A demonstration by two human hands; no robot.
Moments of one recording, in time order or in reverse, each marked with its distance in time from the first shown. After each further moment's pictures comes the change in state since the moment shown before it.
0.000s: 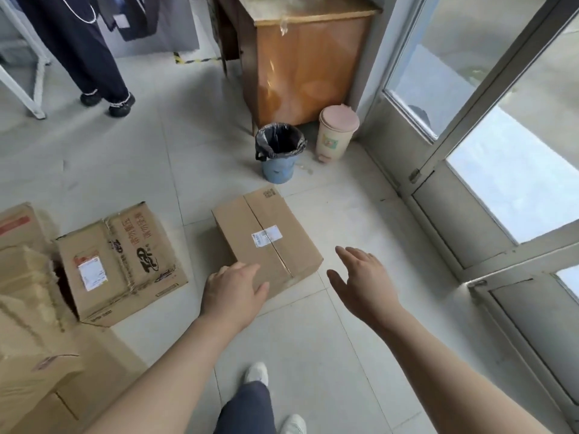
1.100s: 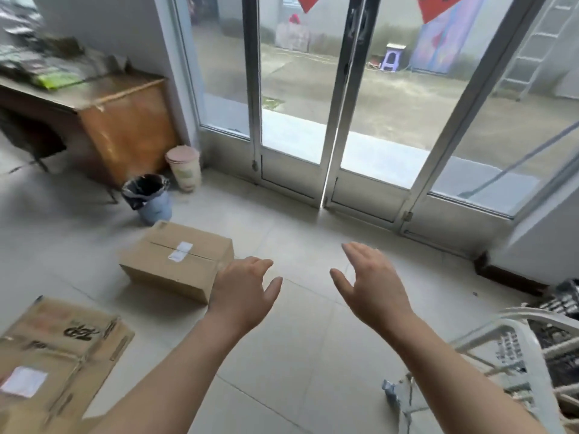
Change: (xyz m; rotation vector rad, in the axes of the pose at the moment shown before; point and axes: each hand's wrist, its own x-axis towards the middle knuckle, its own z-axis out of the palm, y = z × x) left_hand -0.413 -0.039 -0.071 0.018 0.027 0.867; right_hand -0.542 -0.216 -0.036 -0.016 0.454 0.624
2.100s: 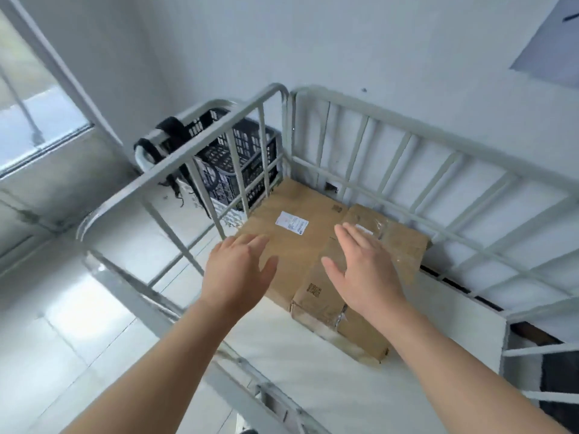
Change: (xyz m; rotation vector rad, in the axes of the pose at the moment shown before) left_hand -0.177 0.547 0.299 -0.087 -0.505 1.360; right_hand -0.489 0.364 -0.051 -0.137 0.341 1.322
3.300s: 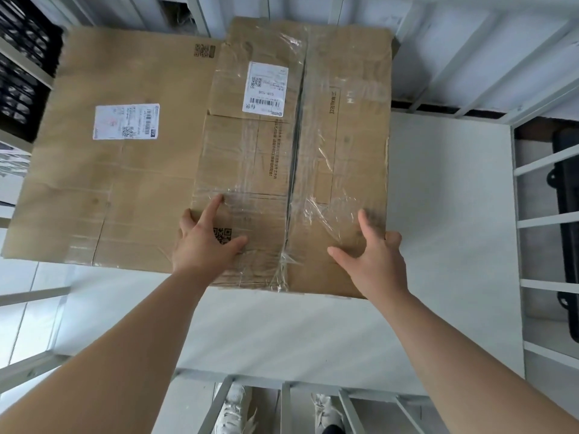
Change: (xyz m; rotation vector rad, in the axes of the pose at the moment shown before) left_hand 0.107 -0.026 0.493 -0.148 -0.574 -0.220; right_hand -0.077 0.293 0.387 0.326 -0.135 1.062
